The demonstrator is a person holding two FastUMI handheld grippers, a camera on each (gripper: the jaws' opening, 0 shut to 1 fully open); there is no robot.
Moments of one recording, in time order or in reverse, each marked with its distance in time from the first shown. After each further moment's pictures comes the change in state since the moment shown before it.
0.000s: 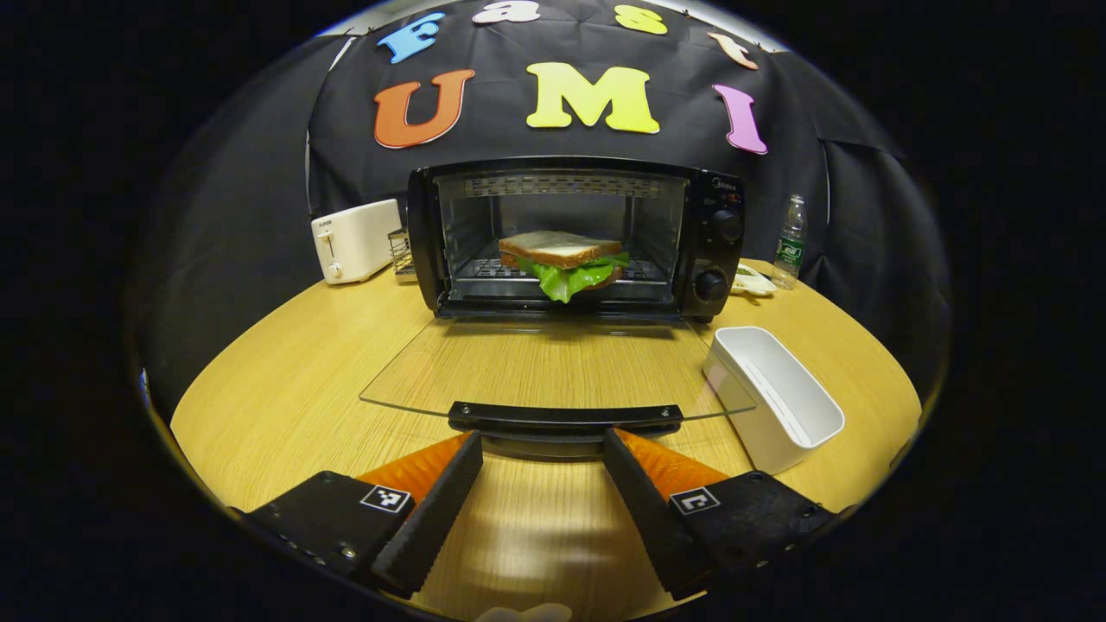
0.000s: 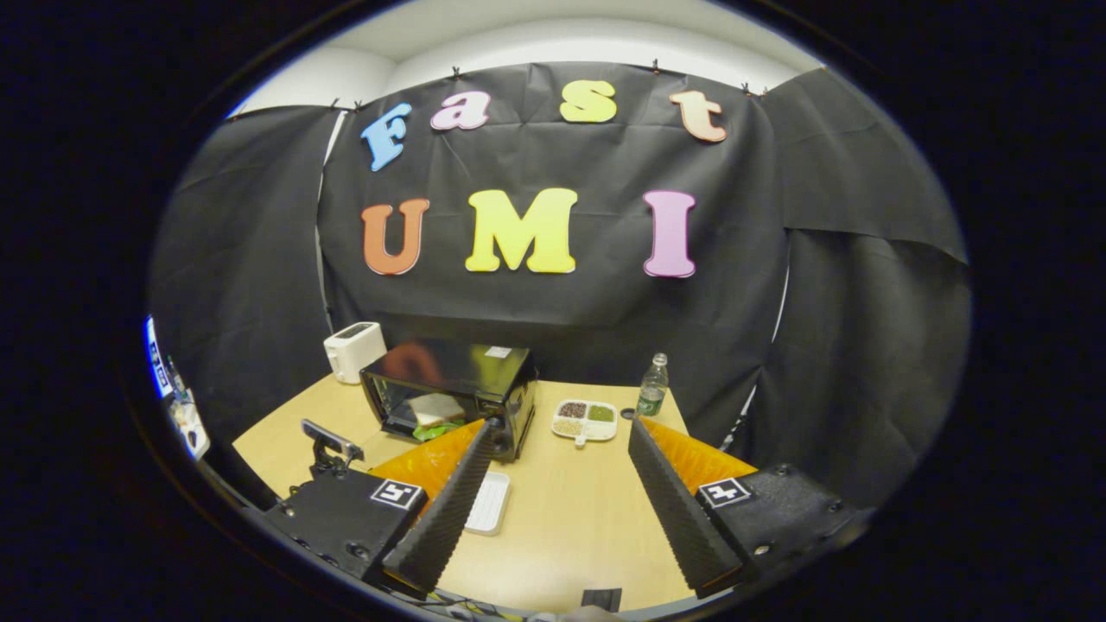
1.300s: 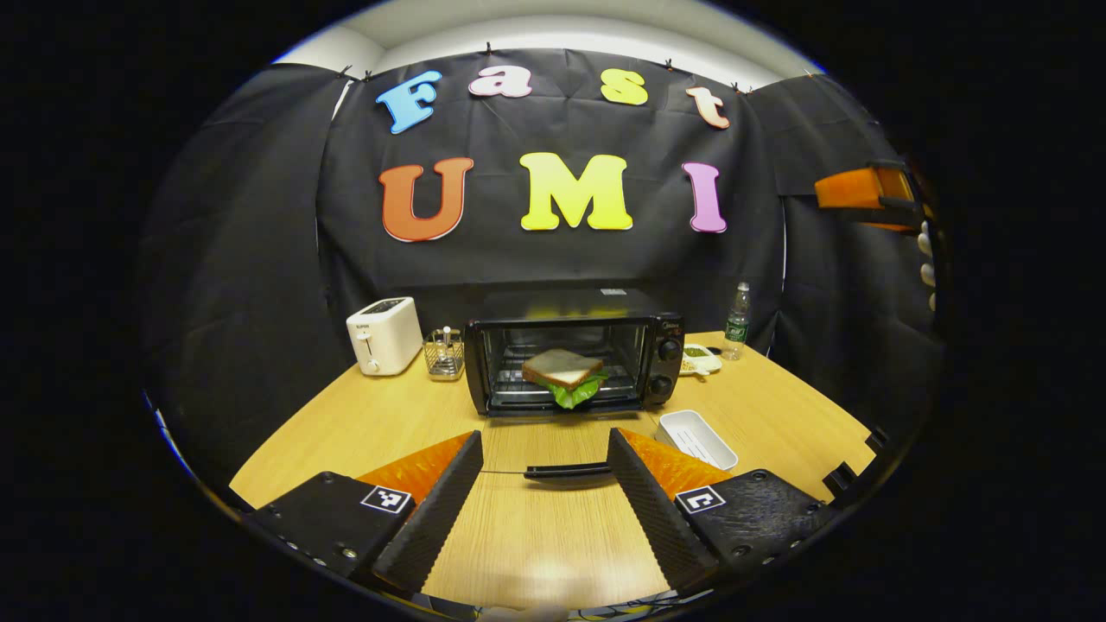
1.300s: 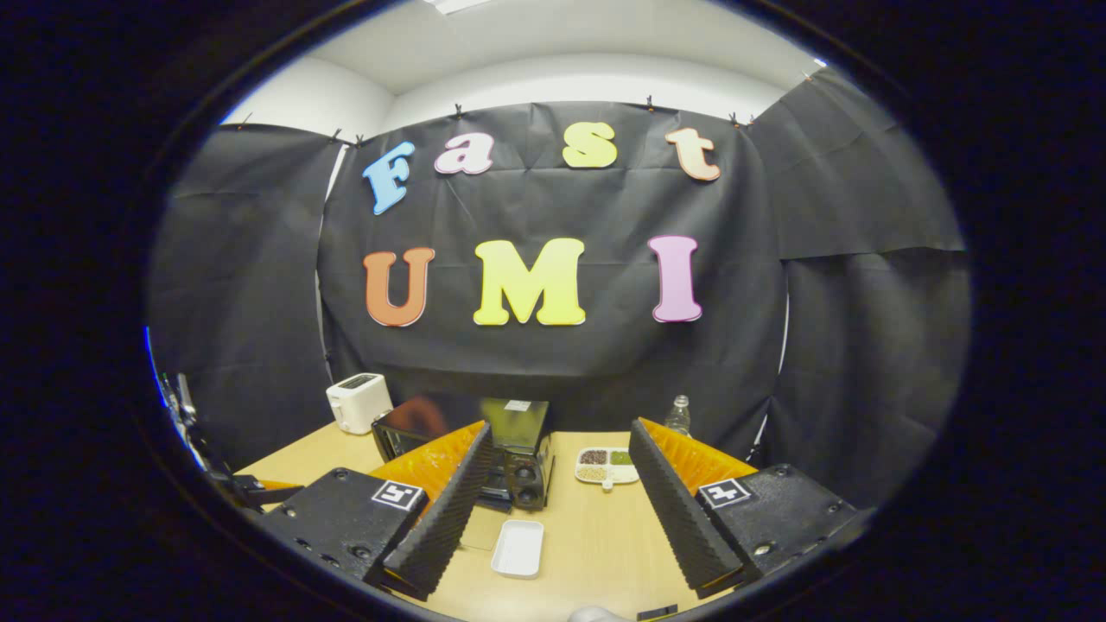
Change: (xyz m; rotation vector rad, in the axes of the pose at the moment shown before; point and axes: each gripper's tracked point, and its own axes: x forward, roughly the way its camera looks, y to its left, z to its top) left arm -0.136 0.027 0.093 0.041 -0.212 -0.074; right arm 0.002 0.052 0.030 0.035 -0.198 -0.050
